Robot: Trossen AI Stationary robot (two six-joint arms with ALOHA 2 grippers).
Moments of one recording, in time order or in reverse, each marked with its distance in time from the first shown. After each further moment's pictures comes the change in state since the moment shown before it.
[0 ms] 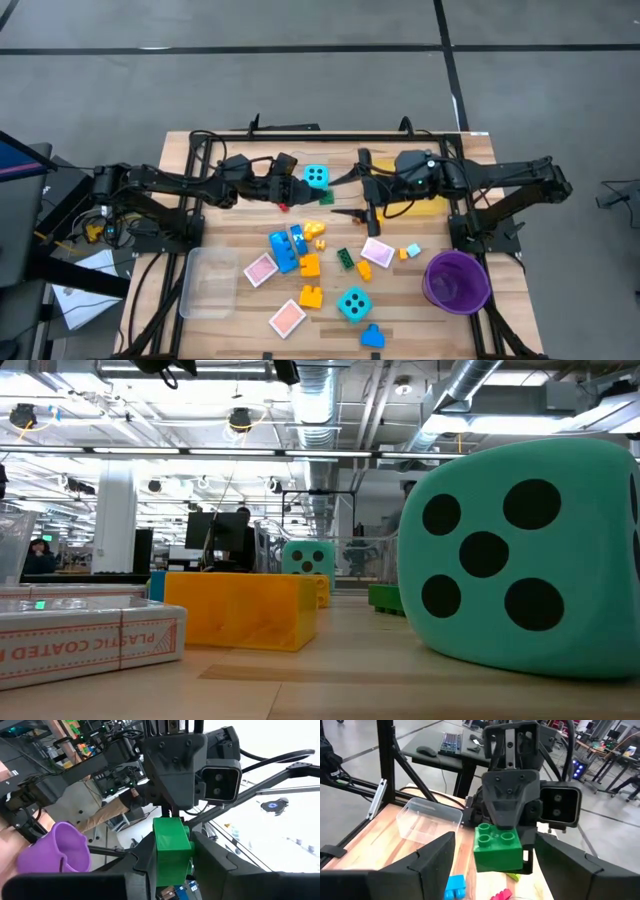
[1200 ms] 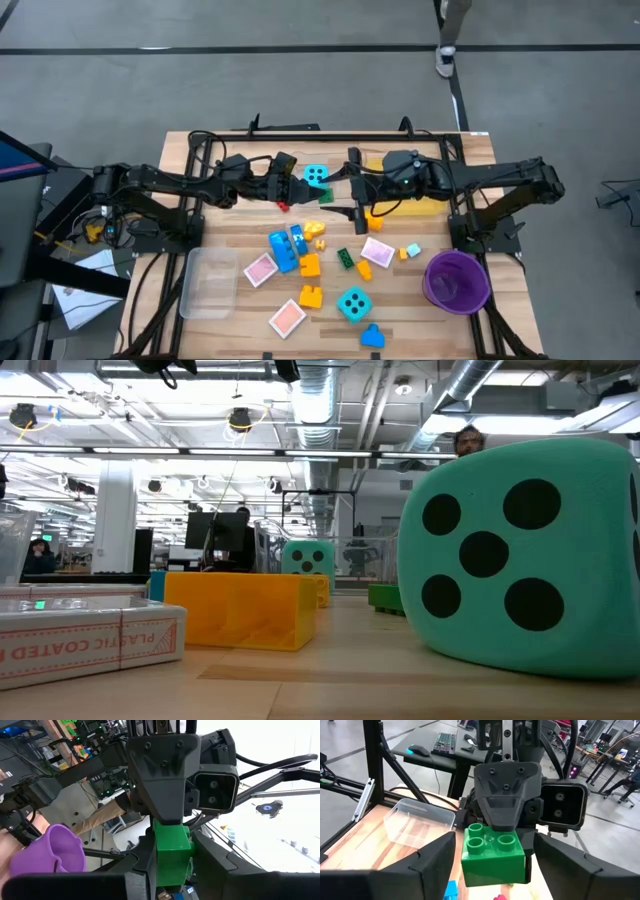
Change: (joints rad) left arm 0.000 -0.002 0.000 0.018 -0.002 -0.015; right arm -0.017 0.063 0.000 0.079 0.000 -0.019
